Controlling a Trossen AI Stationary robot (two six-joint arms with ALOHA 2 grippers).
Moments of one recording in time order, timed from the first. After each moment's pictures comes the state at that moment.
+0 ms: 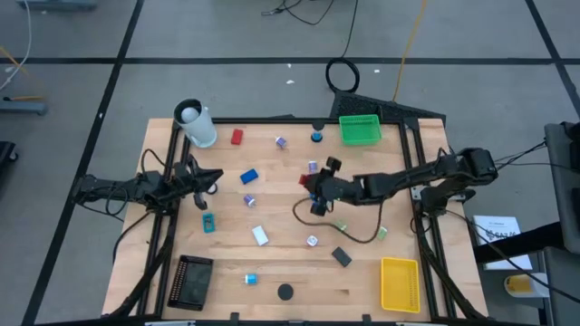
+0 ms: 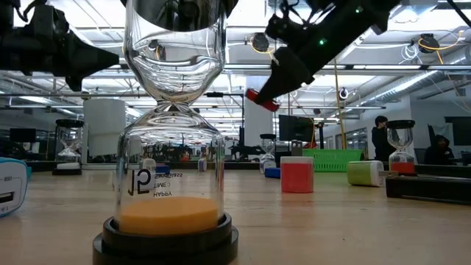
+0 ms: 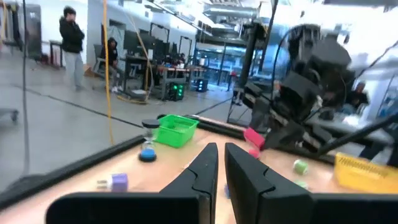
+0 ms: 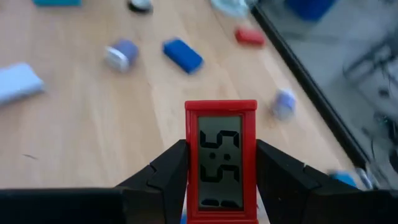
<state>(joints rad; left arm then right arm) -0.11 0.01 0.02 0.15 -0.44 -0.12 0.10 1.54 0.89 0.04 0.51 0.00</state>
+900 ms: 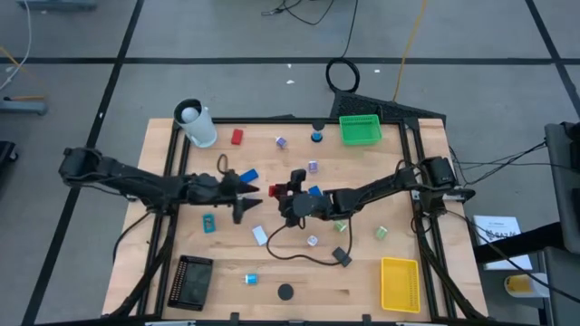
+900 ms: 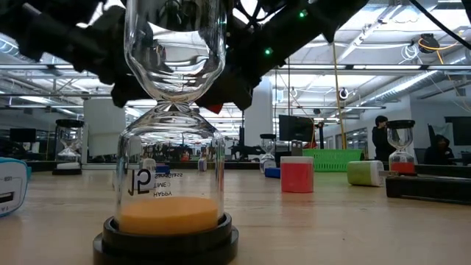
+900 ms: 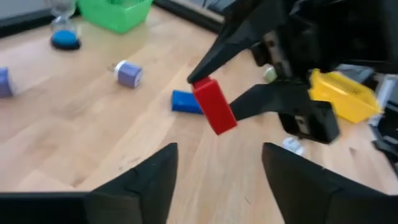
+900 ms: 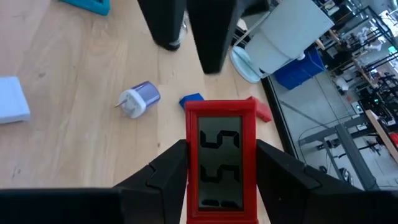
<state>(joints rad) -0.10 1.11 0.38 0.35 -0.22 -0.45 0.15 1.90 1.18 0.22 0.60 -0.42</state>
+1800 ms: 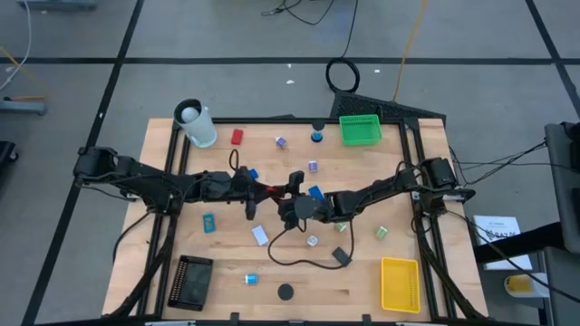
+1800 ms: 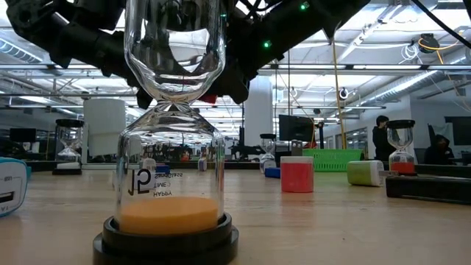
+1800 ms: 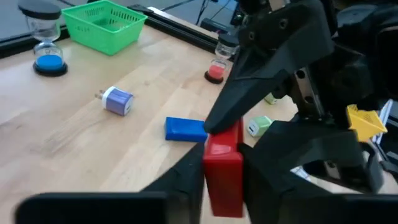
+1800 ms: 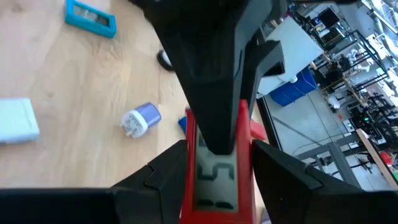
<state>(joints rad) -0.04 1.29 0.44 0.57 -0.14 -0.37 0.17 1.90 1.18 0.30 0.60 -0.48</state>
